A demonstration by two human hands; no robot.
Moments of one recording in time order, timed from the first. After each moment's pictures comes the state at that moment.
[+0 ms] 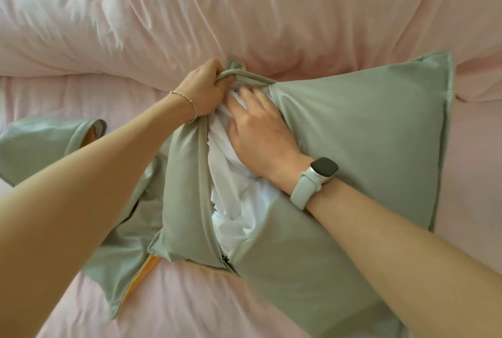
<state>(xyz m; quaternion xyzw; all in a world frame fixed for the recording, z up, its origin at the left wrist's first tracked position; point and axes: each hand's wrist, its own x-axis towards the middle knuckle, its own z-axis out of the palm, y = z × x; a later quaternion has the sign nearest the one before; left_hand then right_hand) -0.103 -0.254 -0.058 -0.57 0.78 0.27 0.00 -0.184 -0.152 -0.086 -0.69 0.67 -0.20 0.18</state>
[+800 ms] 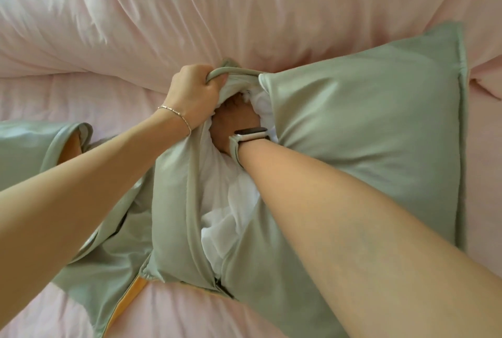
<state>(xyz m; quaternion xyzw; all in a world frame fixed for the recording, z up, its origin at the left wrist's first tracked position) -0.100 -0.255 -0.084 -0.61 0.74 0.28 -0.10 -0.157 -0.221 -0.164 -0.71 0.67 0.01 0.22</state>
